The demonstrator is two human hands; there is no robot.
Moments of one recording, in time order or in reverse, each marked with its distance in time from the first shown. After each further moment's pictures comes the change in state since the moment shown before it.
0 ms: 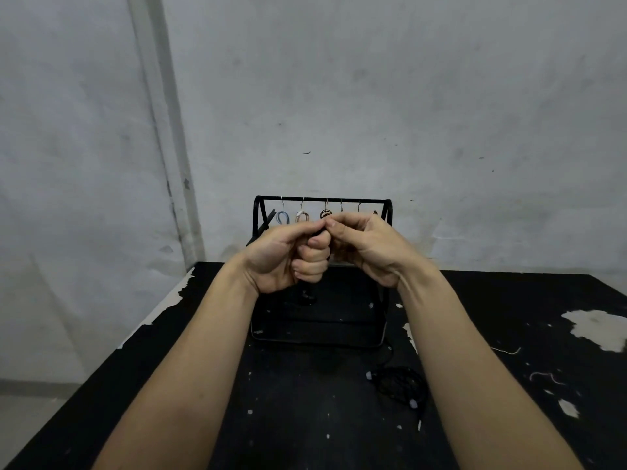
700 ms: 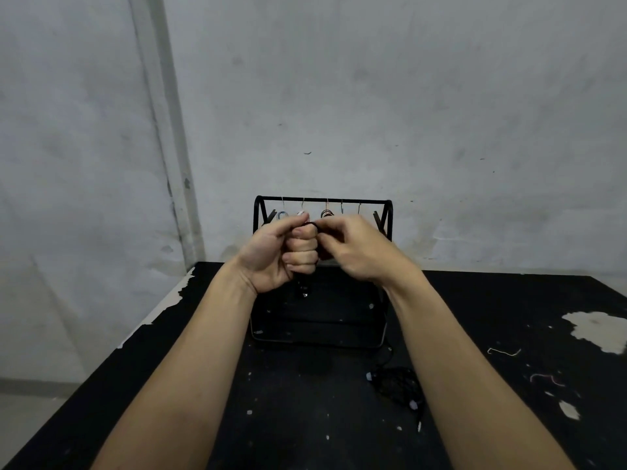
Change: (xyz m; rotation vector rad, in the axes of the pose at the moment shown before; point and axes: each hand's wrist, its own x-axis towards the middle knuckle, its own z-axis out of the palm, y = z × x) left_hand 0.001 -0.002 -0.016 -0.225 0.072 0.027; right_hand 0.007 -0.003 0.013 -0.870 0.036 -0.178
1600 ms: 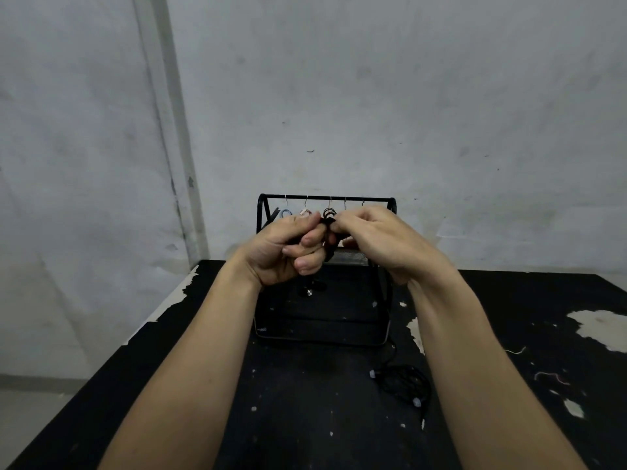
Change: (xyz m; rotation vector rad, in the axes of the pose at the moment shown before) left_hand -0.007 0.003 0.015 0.269 -0.148 0.122; right_hand -0.012 -0.025 -0.018 0.305 0.022 0.202
